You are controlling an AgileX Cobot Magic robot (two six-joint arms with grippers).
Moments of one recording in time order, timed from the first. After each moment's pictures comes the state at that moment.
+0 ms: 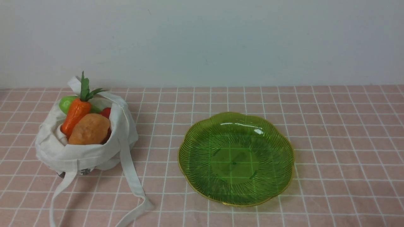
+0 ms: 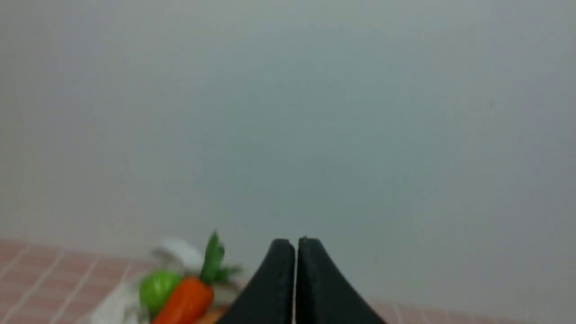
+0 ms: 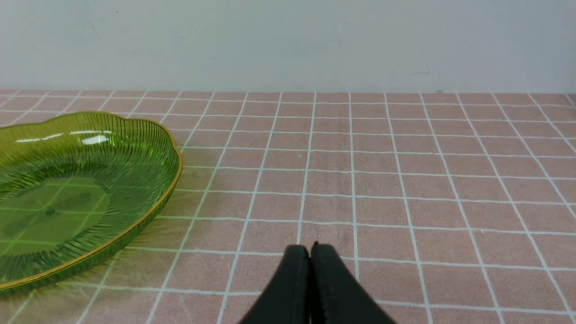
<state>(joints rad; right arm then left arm) 0.03 -0.01 0.02 0.05 0.37 -0.02 -0.04 0.34 -0.46 -0.28 0.27 -0.03</state>
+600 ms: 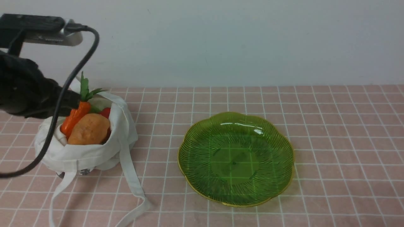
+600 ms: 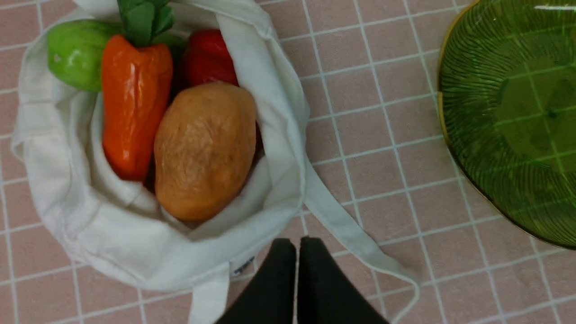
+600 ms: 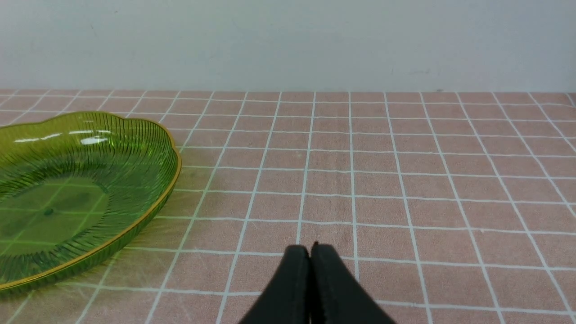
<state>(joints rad) 0.03 -0.01 0.02 0.05 0.37 -0.02 -0.04 1.33 -1.19 -0.23 0.94 0.25</state>
